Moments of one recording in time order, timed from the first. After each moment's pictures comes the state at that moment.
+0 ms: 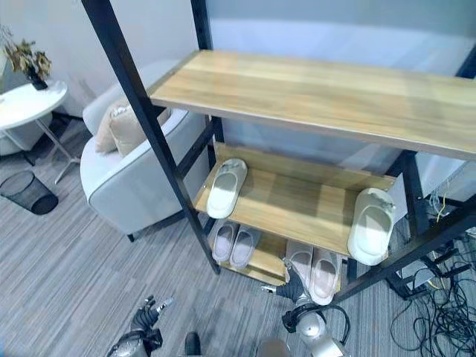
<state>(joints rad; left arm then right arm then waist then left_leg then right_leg) 0.10 0.13 -0.24 0.93 -0.47 -0.20 0.17 0.10 -0.35 0.40 0.51 -0.14 -0.16 -0.24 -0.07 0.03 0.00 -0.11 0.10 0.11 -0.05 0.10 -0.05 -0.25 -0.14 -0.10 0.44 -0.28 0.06</state>
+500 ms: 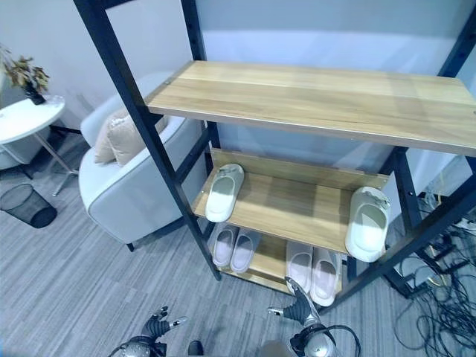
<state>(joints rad) -0.07 0.15 -0.23 1.22 -0.24 -0.17 0.14 0.17 -0.35 0.36 0.61 -0.15 -0.16 -0.24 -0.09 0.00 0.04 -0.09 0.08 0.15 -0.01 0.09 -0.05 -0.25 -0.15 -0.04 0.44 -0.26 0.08</state>
